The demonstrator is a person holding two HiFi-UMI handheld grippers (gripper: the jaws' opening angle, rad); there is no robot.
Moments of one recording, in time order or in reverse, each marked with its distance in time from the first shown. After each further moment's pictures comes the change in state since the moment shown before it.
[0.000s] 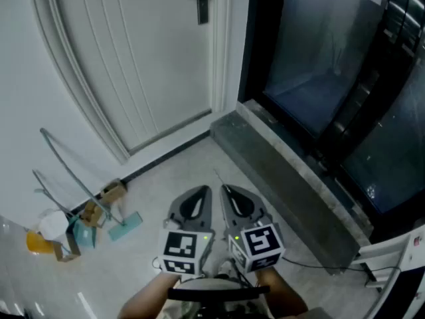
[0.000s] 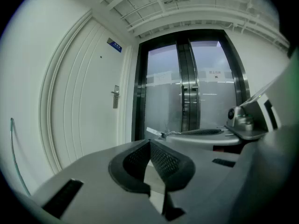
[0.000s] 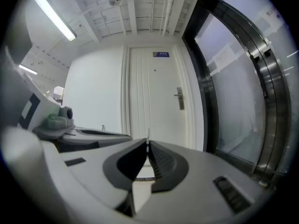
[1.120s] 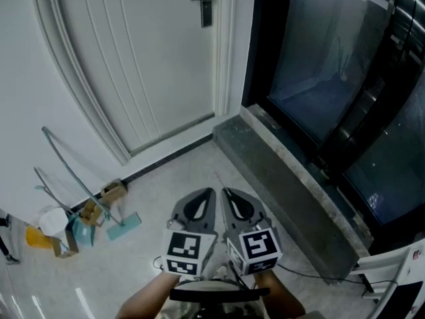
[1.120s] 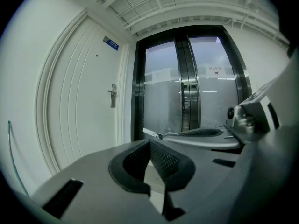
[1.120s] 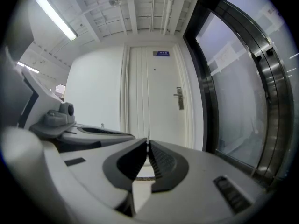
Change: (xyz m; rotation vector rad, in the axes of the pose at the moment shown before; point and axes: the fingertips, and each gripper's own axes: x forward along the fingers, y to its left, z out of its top) left arm 0.031 -0.020 0.000 0.028 0.020 0.011; right arm 0.003 -0.031 -0.006 -0.022 0.013 0.020
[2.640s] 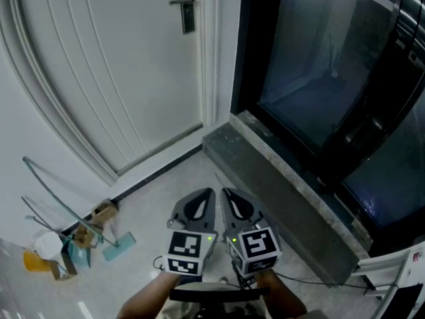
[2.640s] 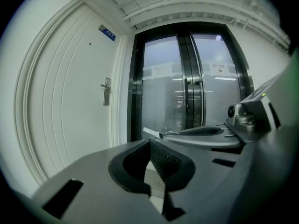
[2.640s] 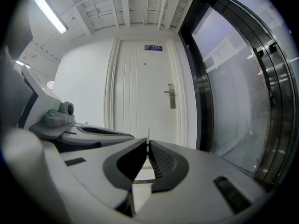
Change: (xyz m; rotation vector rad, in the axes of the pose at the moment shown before) left arm 0.122 0.039 0.017 0.006 0.013 -0.071; right arm 0.092 -0.086 0.009 -0.049 0.039 -0.075
